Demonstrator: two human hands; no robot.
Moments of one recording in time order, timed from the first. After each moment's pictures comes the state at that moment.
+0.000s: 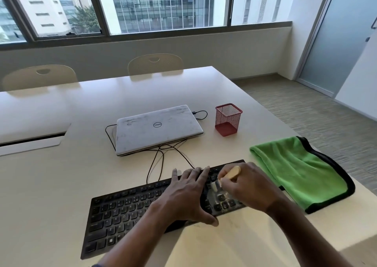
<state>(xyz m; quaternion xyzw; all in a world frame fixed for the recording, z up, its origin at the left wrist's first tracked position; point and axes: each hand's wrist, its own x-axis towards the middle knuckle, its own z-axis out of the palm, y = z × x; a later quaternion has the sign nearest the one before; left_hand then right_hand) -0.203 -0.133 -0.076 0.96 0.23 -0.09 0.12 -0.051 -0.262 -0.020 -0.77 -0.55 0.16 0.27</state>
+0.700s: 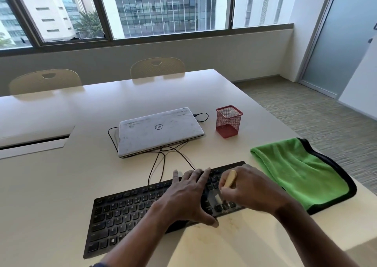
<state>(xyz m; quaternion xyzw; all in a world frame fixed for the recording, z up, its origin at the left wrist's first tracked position) -0.202 -0.135 -0.073 0.96 0.23 -0.10 0.12 -0.049 -0.266 -0.012 -0.74 -0.61 0.18 0.21</state>
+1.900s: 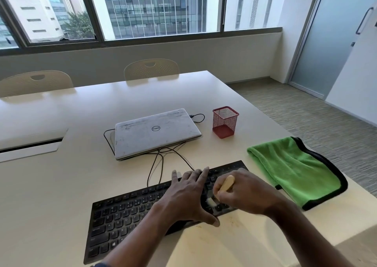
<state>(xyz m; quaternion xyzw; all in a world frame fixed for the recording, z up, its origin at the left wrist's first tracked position) -0.205 -0.132 -0.074 0.96 0.23 -0.08 0.13 -0.066 -0.269 -0.007 -0.73 -0.60 0.24 0.23</state>
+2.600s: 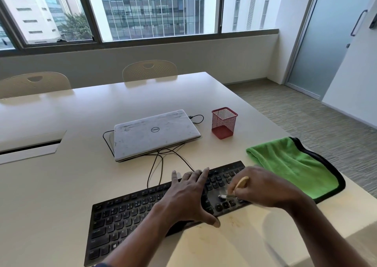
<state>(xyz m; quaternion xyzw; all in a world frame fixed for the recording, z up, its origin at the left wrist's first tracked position) -0.205 -0.131 -0.074 0.96 0.22 -0.08 0.14 -0.043 -0.282 0.004 -0.76 -0.57 0.24 0.19</state>
